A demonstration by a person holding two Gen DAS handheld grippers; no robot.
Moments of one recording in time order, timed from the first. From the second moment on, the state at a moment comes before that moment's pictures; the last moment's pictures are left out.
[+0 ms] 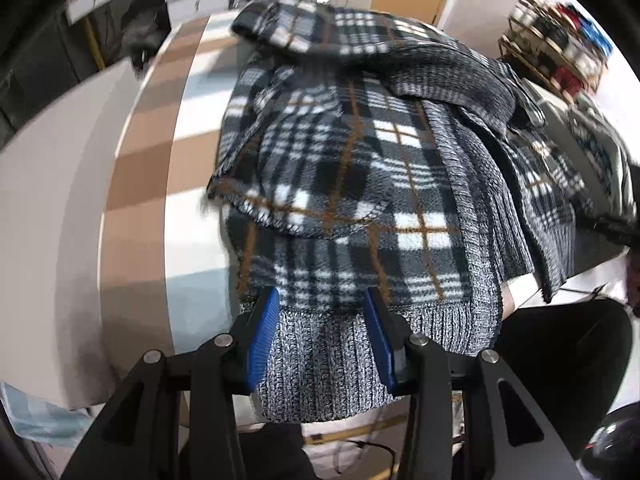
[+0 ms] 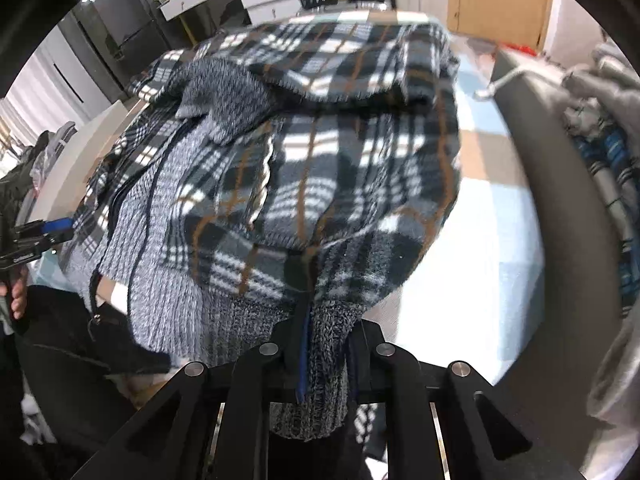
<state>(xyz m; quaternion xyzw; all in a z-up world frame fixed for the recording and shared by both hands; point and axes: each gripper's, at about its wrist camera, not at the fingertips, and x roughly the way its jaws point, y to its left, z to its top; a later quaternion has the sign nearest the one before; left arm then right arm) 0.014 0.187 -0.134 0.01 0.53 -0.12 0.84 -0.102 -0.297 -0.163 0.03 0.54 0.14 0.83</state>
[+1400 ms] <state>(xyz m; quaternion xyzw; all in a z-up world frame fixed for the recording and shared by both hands) 0.030 0.236 -0.157 -0.29 0.58 -0.27 0.72 -0.097 -0.345 -0.197 0.33 0.50 0.33 0.73</state>
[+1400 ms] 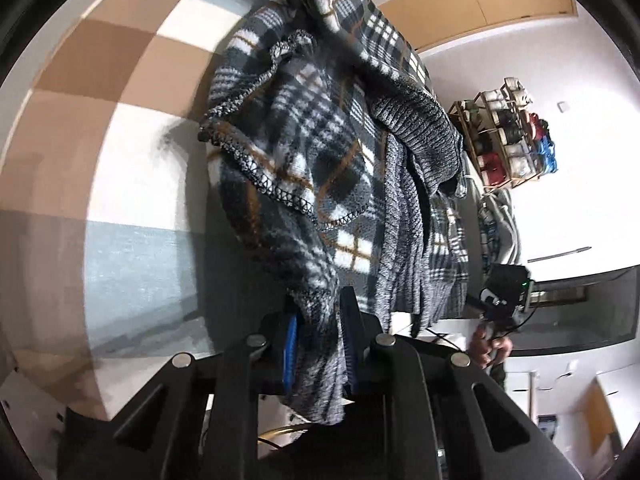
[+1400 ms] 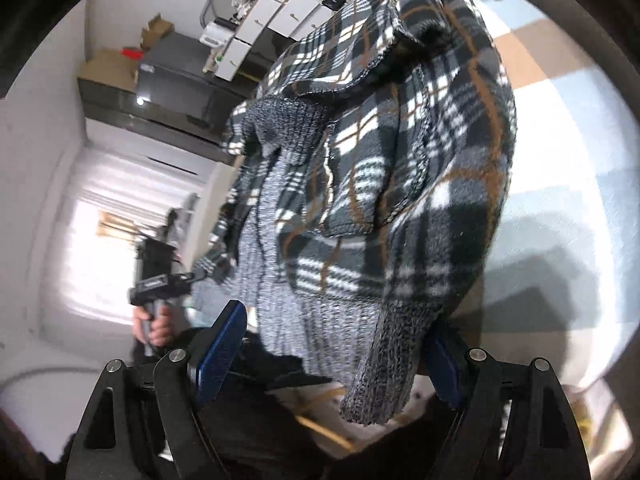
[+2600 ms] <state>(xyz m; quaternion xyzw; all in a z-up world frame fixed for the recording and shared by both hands) -0.013 0.210 -0.152 -0.22 0.59 -0.21 0.75 -0.121 -0.363 -0.177 0.25 0.54 0.20 0.77</state>
